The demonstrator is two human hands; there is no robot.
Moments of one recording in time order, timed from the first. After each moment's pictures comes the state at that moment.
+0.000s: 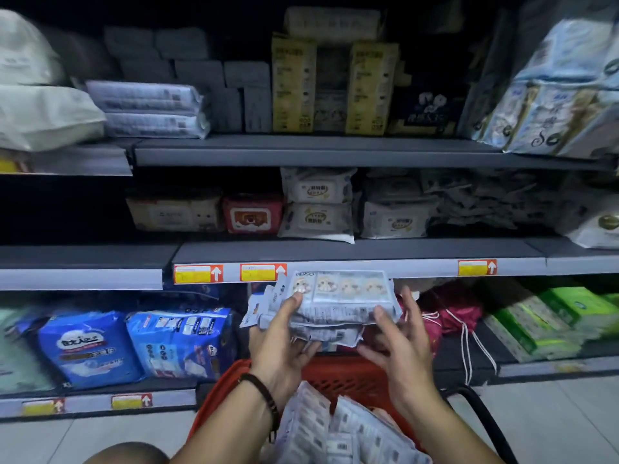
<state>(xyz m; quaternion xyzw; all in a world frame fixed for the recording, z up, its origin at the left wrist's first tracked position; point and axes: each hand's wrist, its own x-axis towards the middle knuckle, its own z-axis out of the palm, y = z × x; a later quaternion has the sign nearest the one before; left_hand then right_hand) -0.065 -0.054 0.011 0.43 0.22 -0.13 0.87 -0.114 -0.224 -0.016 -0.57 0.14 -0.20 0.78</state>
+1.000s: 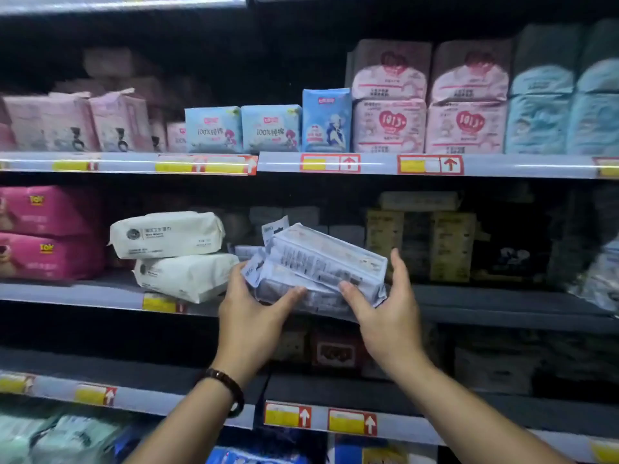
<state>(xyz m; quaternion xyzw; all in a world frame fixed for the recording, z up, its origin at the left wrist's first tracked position) -0.007 0.130 0.247 0.71 -0.09 0.33 0.62 0.011 -0.064 0.236 -0.74 -0.07 -0.37 0.56</state>
